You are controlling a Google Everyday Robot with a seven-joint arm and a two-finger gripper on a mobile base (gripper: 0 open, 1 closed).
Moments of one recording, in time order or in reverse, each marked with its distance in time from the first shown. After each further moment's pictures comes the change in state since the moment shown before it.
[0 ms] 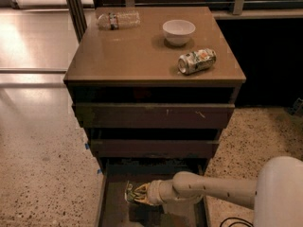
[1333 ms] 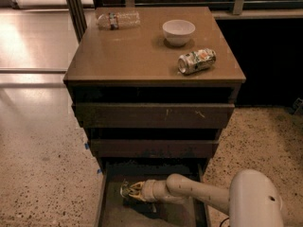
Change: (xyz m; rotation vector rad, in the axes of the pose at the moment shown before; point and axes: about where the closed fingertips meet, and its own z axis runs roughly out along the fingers) arm 0.054 -0.045 0.089 0.051 -0.107 0.100
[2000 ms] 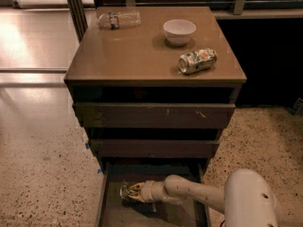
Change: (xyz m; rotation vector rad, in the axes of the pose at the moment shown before) arm 0.014 -0.001 0.010 0.007 0.024 0.007
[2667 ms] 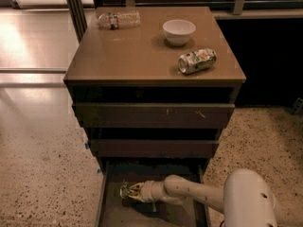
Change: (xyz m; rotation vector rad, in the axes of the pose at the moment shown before) arm 0.002 0.000 0.001 0.001 0.003 0.001
